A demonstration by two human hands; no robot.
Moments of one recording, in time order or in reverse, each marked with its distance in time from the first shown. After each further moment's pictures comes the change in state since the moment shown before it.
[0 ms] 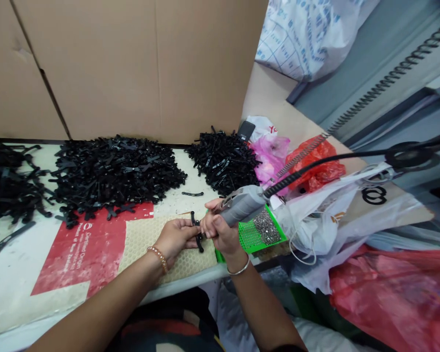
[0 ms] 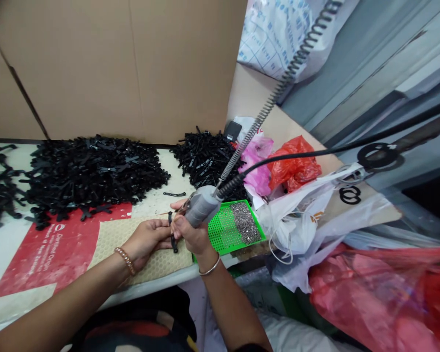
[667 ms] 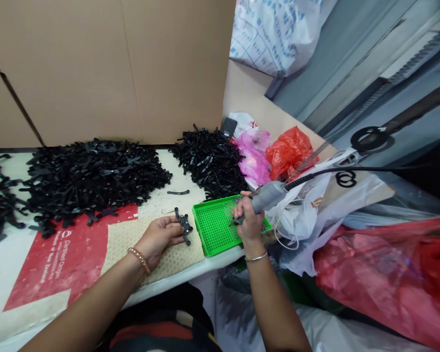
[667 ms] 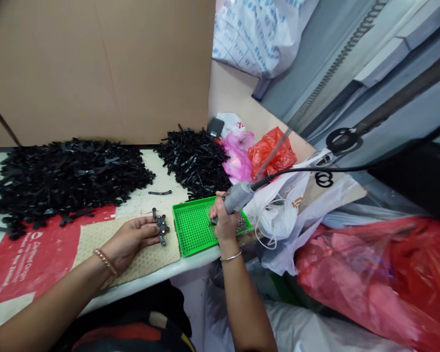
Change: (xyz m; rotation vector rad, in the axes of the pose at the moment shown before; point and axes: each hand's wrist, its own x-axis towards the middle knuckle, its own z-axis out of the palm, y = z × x) left_hand -0.006 0.004 0.001 -0.018 0.013 0.000; right_hand -0.018 -0.026 -0.091 -0.277 0.612 -0.148
